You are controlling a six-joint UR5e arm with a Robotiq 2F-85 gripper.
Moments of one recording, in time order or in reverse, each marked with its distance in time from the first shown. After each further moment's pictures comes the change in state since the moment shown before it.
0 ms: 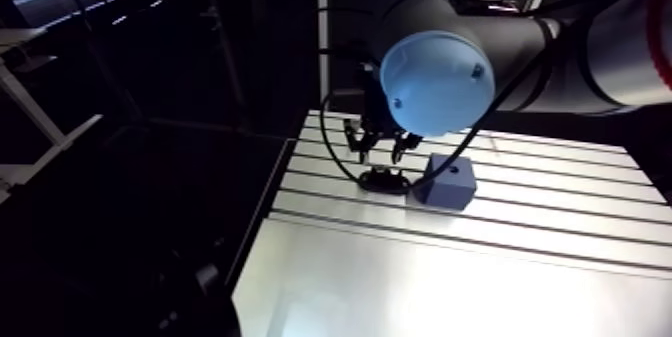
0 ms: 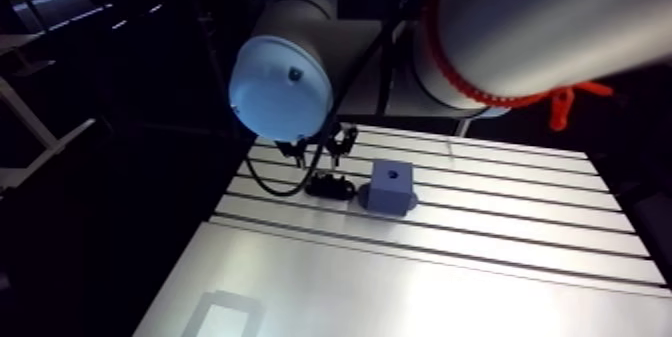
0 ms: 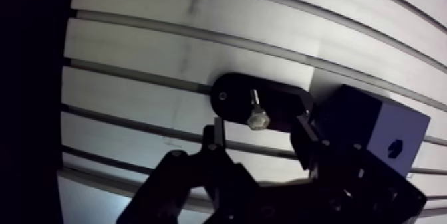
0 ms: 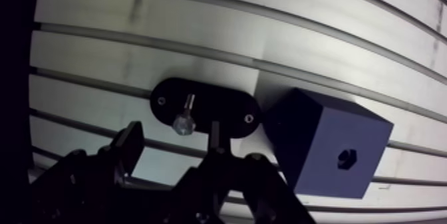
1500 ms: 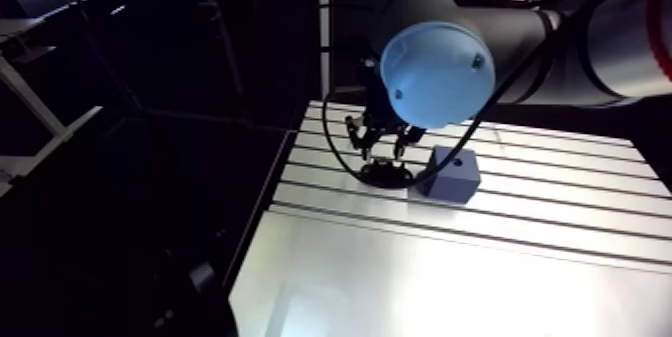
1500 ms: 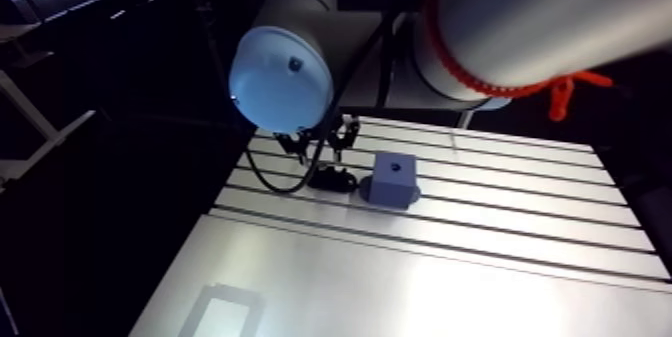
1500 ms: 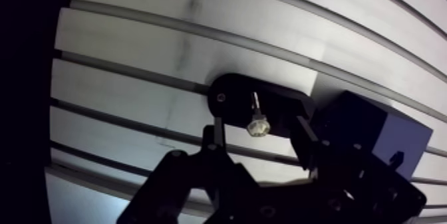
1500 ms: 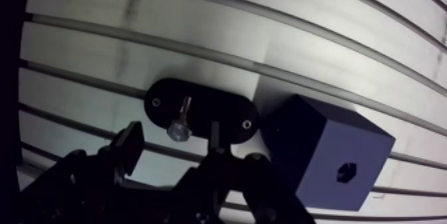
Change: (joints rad) arm 0.004 0.031 -0.016 0.014 -0.014 -0.046
